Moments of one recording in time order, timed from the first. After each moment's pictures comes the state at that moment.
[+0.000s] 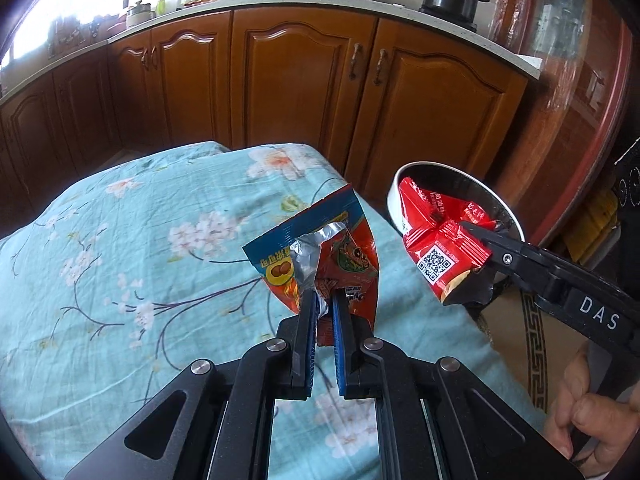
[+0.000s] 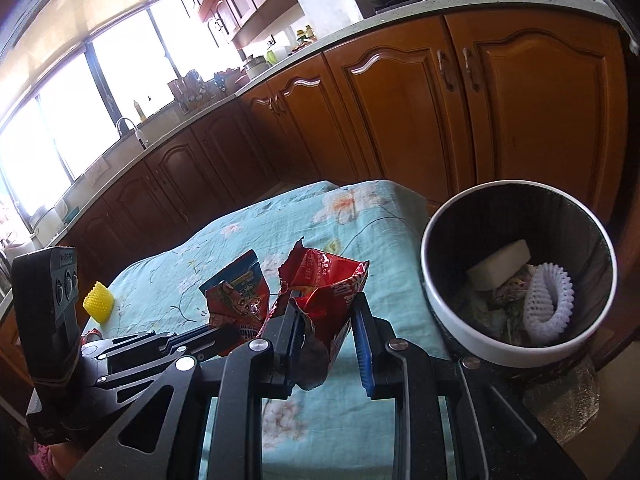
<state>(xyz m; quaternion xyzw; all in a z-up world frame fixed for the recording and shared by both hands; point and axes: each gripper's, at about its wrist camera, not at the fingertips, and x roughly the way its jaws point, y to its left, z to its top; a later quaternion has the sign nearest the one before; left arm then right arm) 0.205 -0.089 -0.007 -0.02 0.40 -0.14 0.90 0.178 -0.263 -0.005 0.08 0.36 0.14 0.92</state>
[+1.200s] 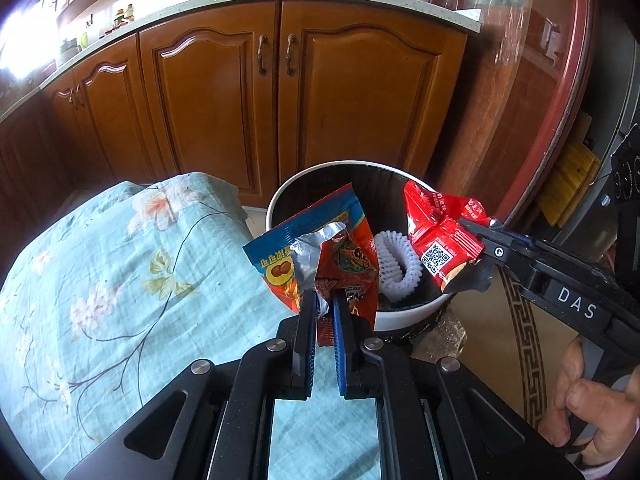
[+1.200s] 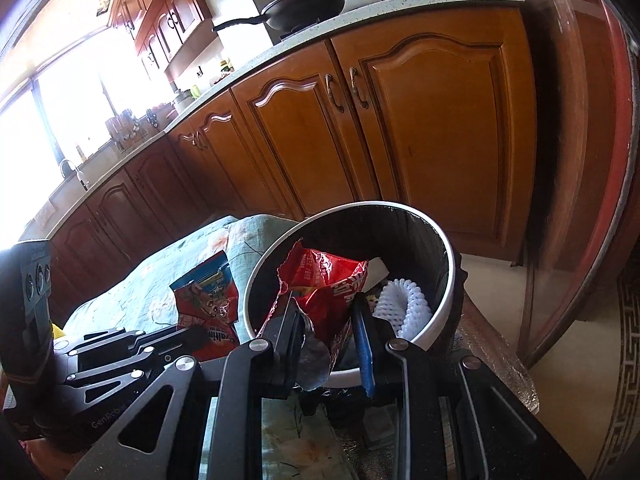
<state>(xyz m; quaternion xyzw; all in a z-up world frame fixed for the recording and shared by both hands) 0.261 -0.205 -0.008 0.05 0.41 -0.21 0.89 0.177 -0.380 0.004 0.09 0.34 0.03 0.94</state>
